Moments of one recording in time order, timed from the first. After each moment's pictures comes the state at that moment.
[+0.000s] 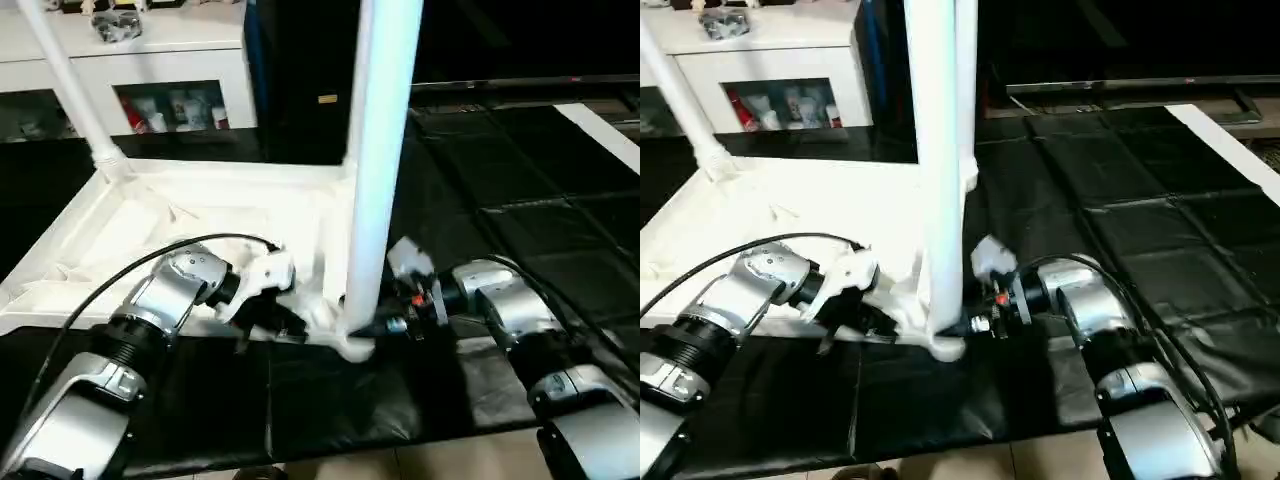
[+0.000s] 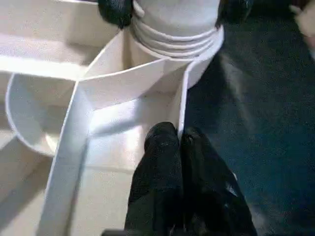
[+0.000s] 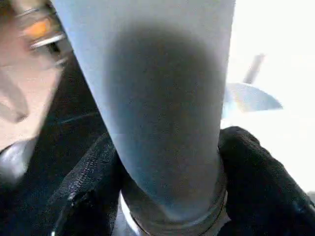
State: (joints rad) left arm -0.67 0.41 -0.34 0.62 0.03 0.16 -1.35; right arm -0.64 -0.28 0.17 0.76 0.12 0.09 1.36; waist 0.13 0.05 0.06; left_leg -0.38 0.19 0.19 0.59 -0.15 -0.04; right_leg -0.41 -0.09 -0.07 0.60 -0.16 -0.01
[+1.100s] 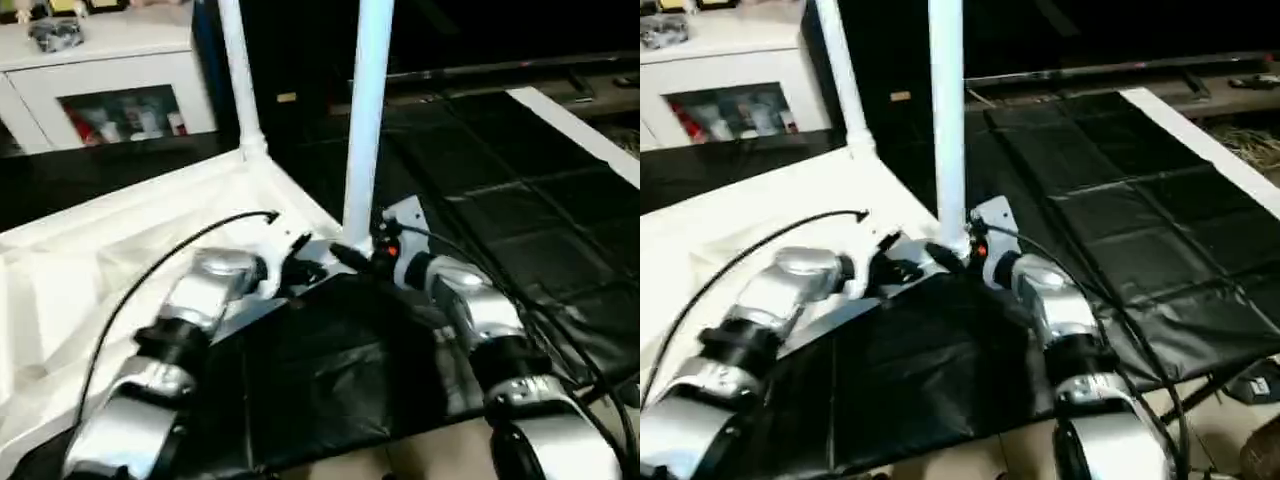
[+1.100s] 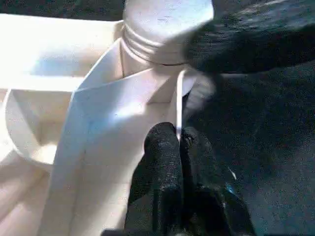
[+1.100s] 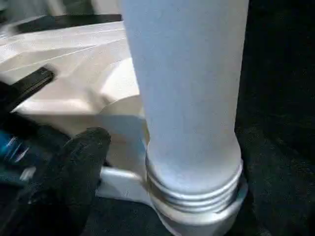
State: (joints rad) left arm -0.67 0.26 -0.18 0.61 0.03 0.38 -0.96; right arm -0.62 -0.14 0.01 0.71 0.11 0.16 0.84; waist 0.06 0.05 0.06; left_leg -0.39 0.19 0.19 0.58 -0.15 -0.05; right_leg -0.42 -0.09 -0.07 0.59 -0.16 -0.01
